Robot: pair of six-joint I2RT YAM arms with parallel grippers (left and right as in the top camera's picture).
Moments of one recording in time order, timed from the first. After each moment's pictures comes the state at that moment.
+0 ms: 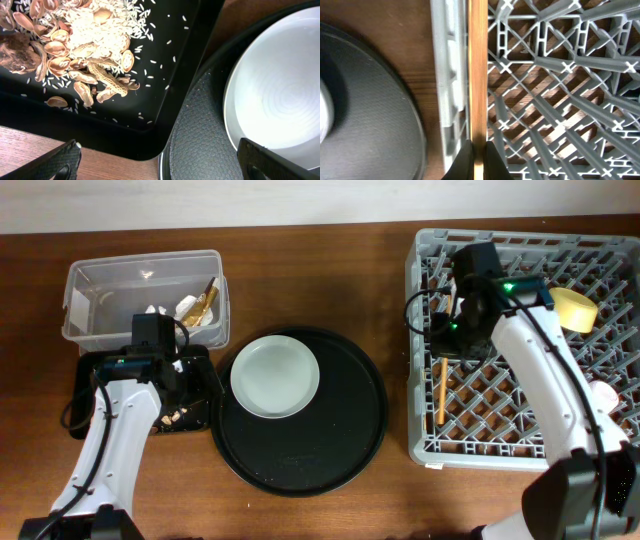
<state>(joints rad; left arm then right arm) 0.05 1.48 1.07 -0.92 -0.02 -0.34 0.11 1.71 1.53 -1.19 -0.01 0.22</state>
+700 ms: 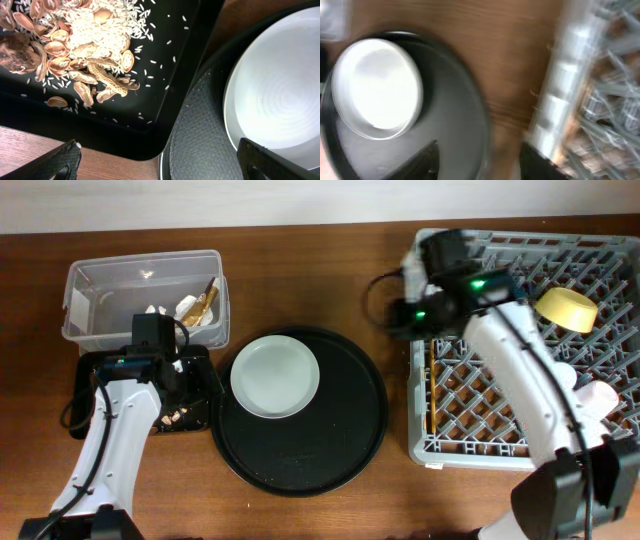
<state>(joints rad) 0.05 1.48 1.07 -0.92 -0.02 -0.34 0.26 1.73 1.61 -1.04 -0.18 0.15</state>
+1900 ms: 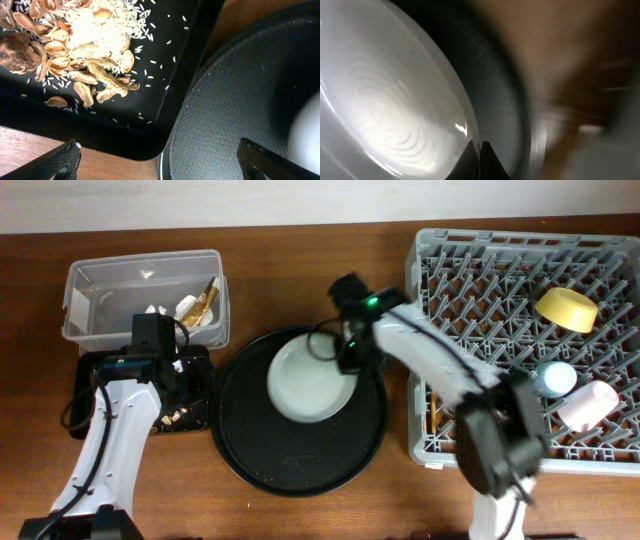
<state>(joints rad) 0.05 1.48 1.07 -0.92 -0.02 -0.34 0.46 1.99 1.62 -1.05 -0.05 0.36</state>
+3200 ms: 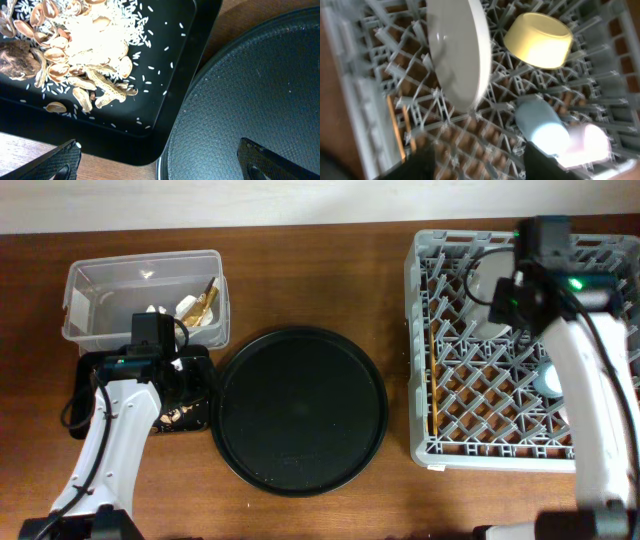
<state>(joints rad) 0.05 1.48 1.07 -0.89 -0.02 -0.34 -0.02 1.57 1.66 -1.16 0.31 0.24</state>
